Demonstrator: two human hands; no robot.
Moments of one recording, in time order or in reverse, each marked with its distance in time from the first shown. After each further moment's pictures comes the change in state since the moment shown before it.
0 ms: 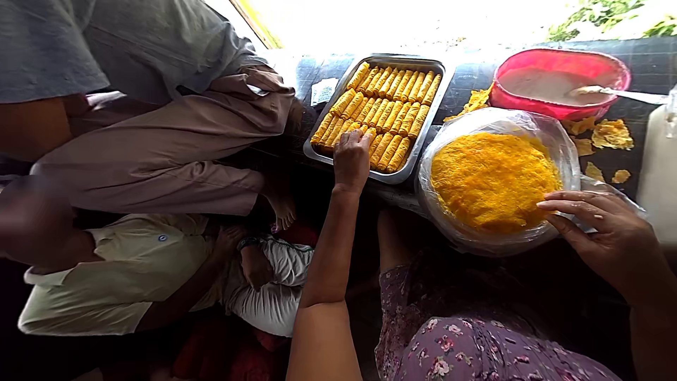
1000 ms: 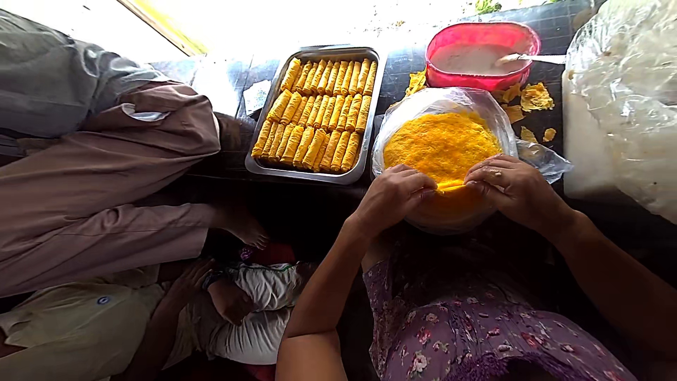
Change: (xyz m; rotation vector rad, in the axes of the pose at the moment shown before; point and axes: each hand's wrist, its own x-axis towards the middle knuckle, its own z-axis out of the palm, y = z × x) left_hand -0.051 0.114 -0.004 -0.723 -0.195 0.766; right_hand 0.025 -0.010 0.018 0.032 -0.052 -0.140
